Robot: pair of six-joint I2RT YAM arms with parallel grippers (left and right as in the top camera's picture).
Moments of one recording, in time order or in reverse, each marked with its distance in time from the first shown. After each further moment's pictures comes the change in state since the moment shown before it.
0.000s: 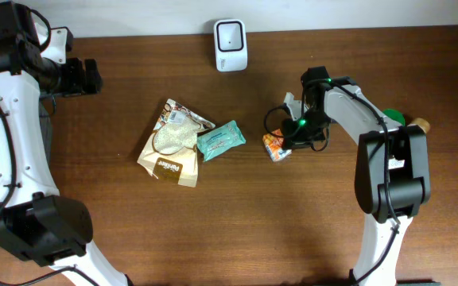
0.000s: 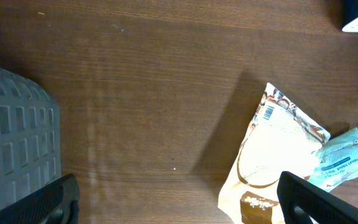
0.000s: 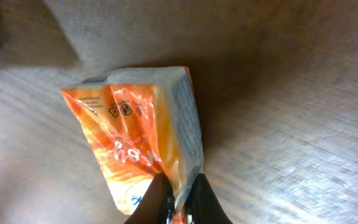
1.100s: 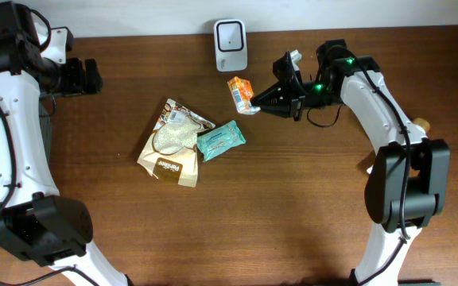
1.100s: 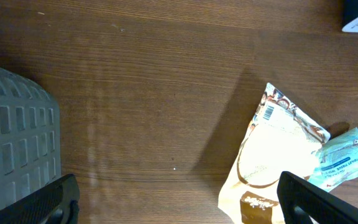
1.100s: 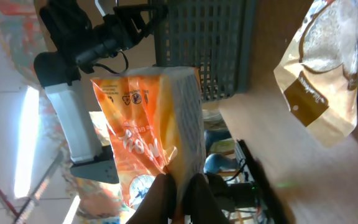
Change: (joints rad) left arm 0.000 0.000 0.000 0.000 0.000 0.000; right arm -0.042 -0.089 0.150 -0.057 -1.117 0.237
